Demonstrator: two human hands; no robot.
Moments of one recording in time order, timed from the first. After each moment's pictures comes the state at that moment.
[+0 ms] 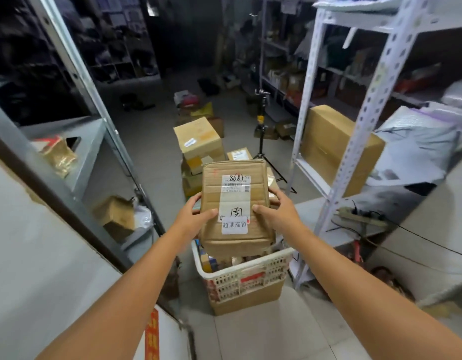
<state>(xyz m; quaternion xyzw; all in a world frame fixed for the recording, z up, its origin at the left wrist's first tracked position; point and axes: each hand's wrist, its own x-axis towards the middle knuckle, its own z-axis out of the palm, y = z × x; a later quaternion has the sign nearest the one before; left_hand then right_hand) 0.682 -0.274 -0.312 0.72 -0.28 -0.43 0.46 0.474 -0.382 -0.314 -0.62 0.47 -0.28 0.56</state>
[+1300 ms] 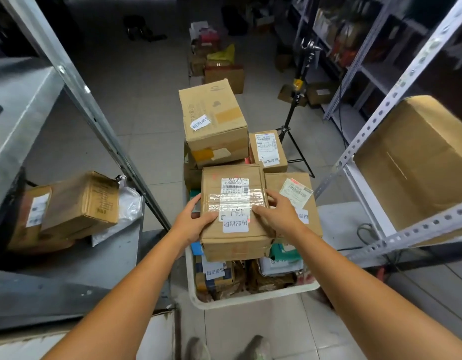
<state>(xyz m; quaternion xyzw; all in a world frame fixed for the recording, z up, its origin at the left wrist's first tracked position) 0.796 -0.402 -0.430 0.73 -0.16 -0.49 0.45 0.617 -0.547 -0.407 -0.66 0.50 -0.11 0.55</state>
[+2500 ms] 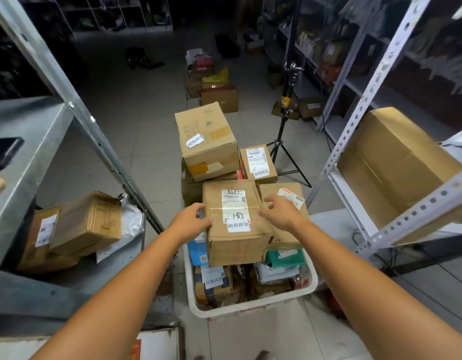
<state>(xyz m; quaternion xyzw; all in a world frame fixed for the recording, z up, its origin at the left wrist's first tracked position) 0.790 -0.419 -0.384 0.83 -0.35 -0.36 0.23 0.592 -0.566 -0.364 -0.76 0.50 0.02 0.42</state>
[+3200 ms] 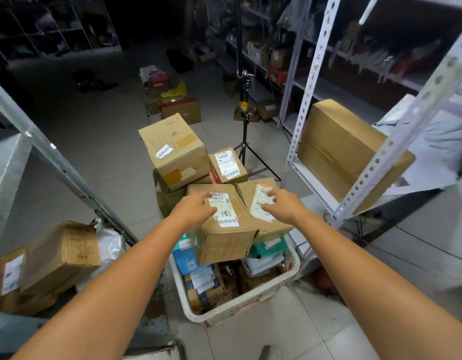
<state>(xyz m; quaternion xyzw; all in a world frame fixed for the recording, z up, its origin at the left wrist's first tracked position) 0.760 -0.462 -0.343 0.79 -0.50 -0.31 0.16 0.530 -0.559 -0.342 -0.75 0.58 -0.01 0.33</state>
